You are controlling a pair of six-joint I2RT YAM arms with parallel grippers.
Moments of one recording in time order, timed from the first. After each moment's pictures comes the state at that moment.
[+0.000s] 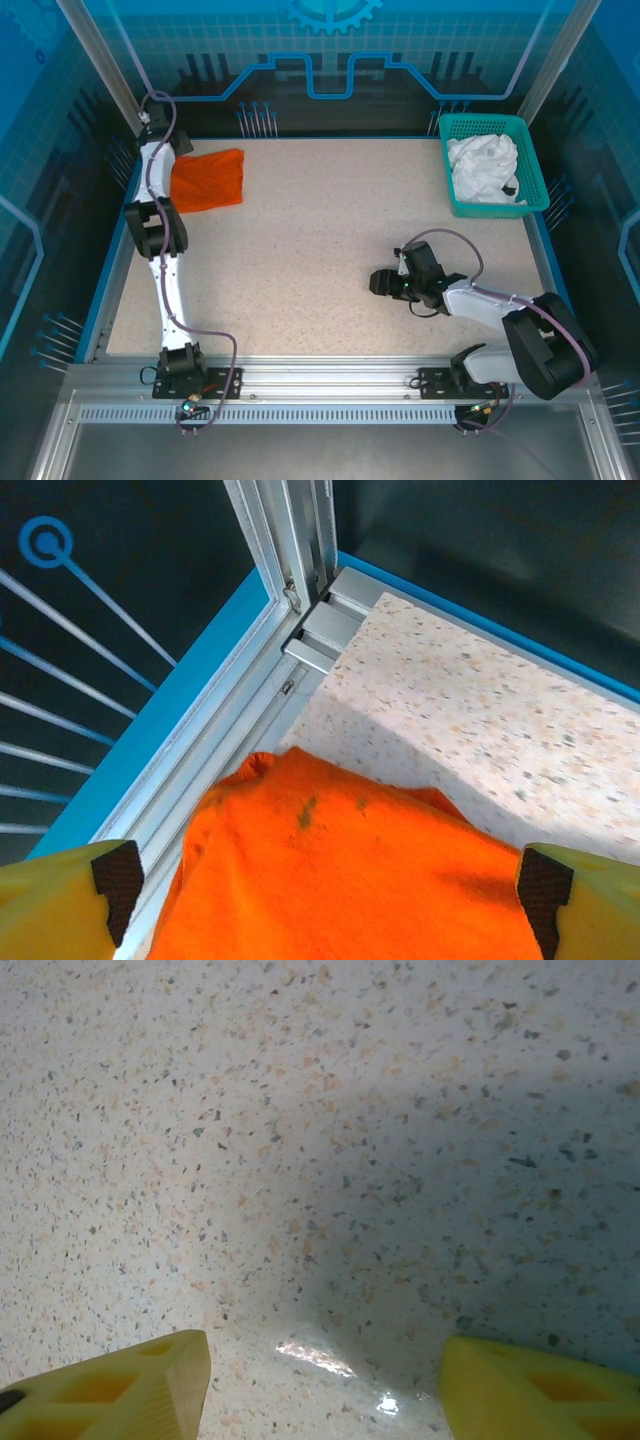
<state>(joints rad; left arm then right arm) 0.26 2.61 2.56 -0.77 -0.32 -0.25 0.45 1.30 0.43 -0.07 -0.22 0.60</state>
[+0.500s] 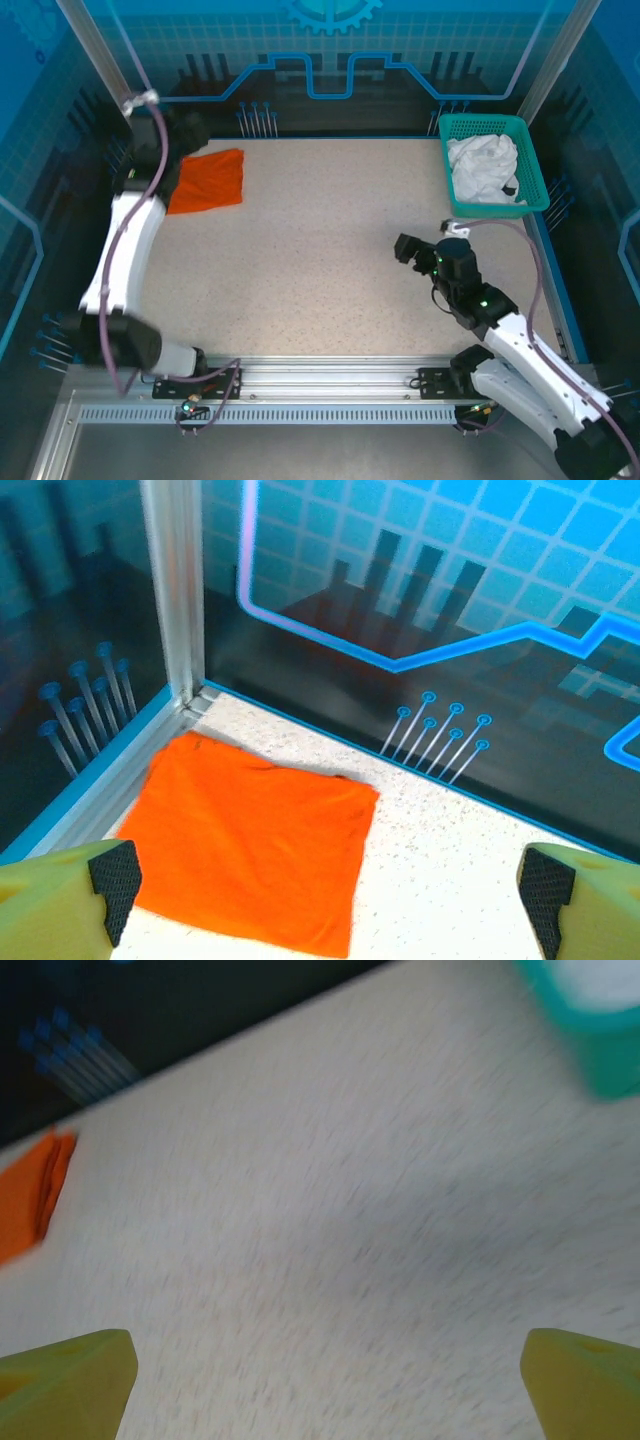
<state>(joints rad) 0.04 1.32 1.40 -0.45 -0.29 -0.36 0.46 0.72 0.56 -0.34 0.33 0.64</state>
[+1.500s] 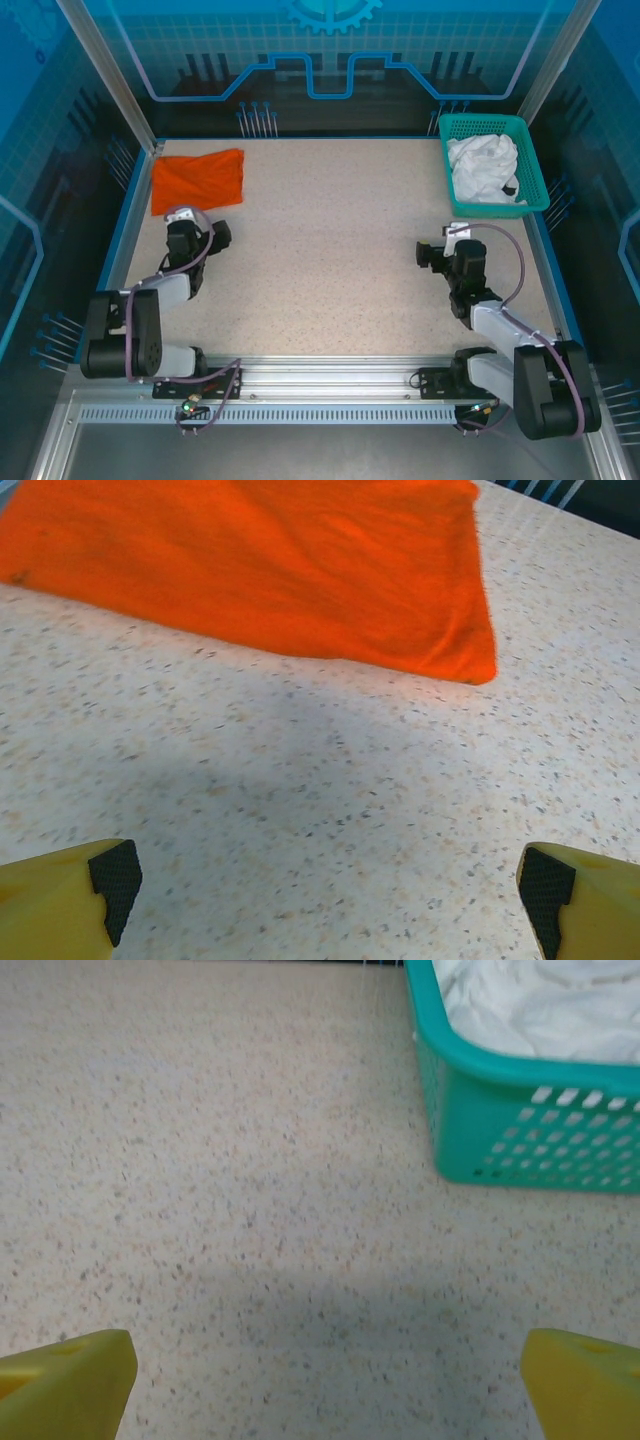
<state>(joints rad) 0.11 1.39 0.43 0.43 -0.06 -0.30 0.08 1.09 0.27 0.38 0.11 0.01</state>
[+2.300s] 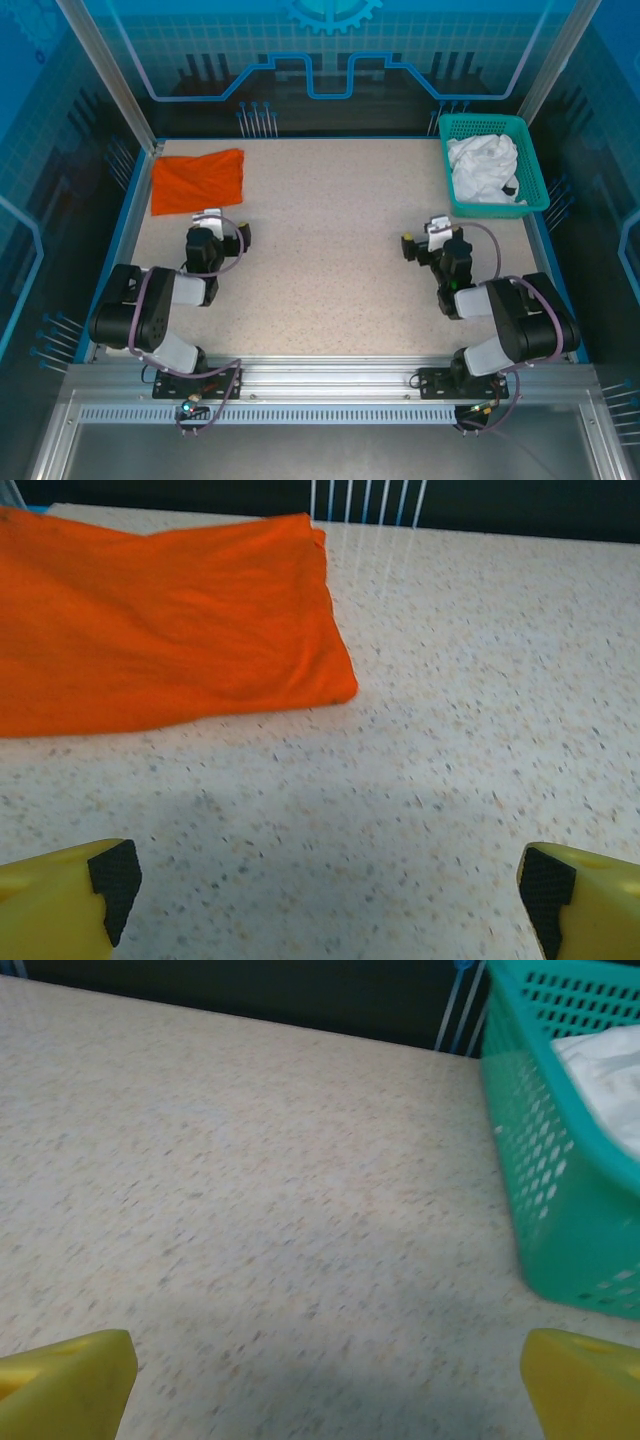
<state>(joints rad) -0.03 1.55 0.36 0.83 -0.07 -0.11 0.13 1.48 0.28 0.89 0.08 -0.10</state>
